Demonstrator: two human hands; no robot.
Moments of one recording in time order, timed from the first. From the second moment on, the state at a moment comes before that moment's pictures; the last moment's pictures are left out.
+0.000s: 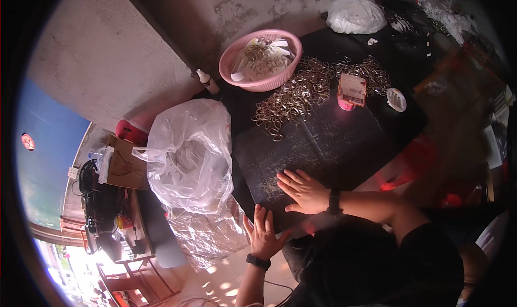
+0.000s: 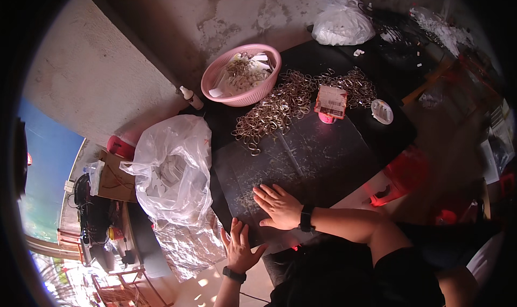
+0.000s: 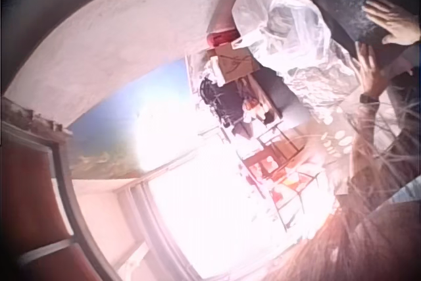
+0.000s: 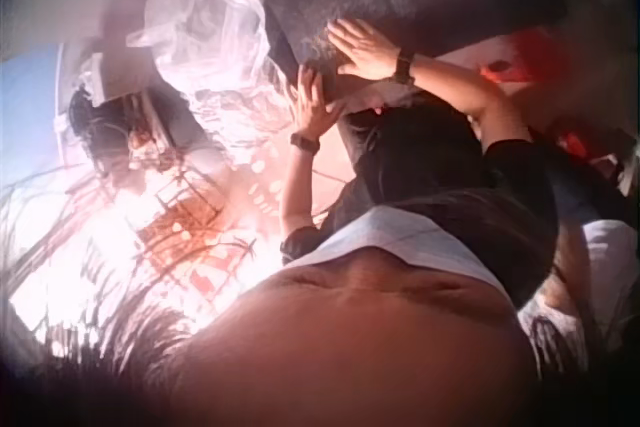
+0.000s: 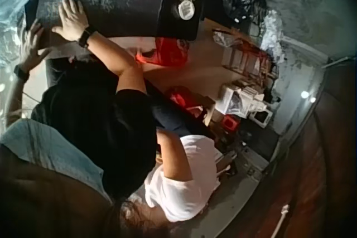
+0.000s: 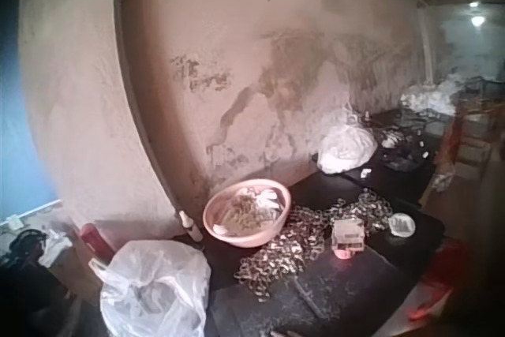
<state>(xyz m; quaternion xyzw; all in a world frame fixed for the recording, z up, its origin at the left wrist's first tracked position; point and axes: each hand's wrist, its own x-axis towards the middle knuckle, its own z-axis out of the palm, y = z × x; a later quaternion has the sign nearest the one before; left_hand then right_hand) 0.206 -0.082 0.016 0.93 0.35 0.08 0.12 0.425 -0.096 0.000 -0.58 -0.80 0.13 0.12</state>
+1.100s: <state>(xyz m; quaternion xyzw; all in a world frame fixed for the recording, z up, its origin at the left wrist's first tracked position) 0.302 -0.053 0.019 0.93 0.35 0.10 0.11 0.487 -0.160 0.034 -0.63 -0.76 0.14 0.06</state>
